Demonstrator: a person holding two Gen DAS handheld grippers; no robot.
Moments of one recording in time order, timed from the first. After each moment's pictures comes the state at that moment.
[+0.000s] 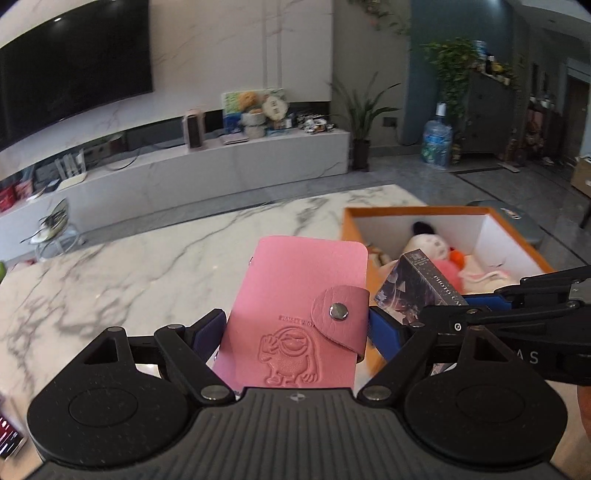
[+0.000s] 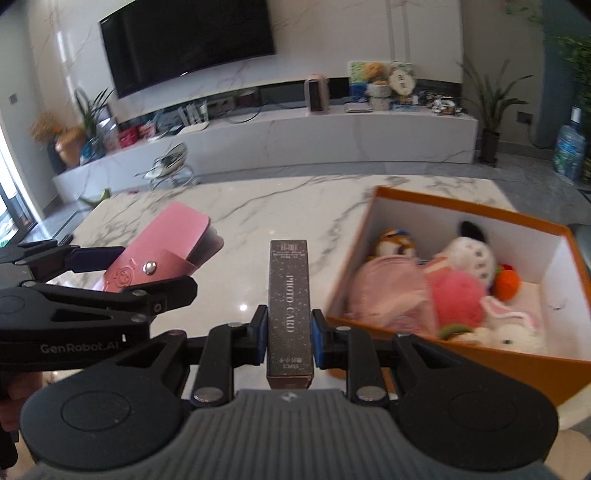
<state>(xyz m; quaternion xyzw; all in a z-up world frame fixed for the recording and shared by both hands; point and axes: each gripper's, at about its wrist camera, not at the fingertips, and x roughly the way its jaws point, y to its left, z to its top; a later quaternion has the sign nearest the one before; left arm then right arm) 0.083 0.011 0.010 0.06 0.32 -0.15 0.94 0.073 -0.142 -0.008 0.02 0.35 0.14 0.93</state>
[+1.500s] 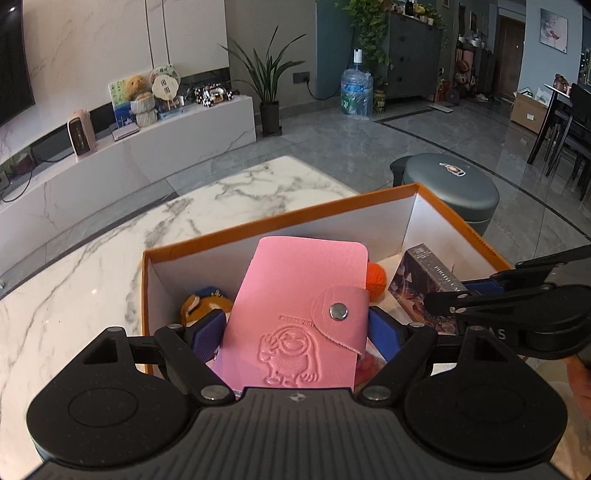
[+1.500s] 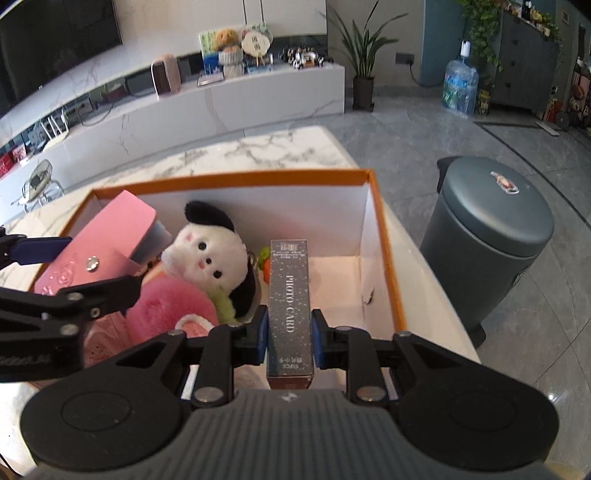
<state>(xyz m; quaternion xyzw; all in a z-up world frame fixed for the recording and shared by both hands) 0.195 -0.168 -0.048 0.12 0.37 -0.25 0.89 0.177 -0.337 -0.067 0.05 0.42 -0.03 0.91</state>
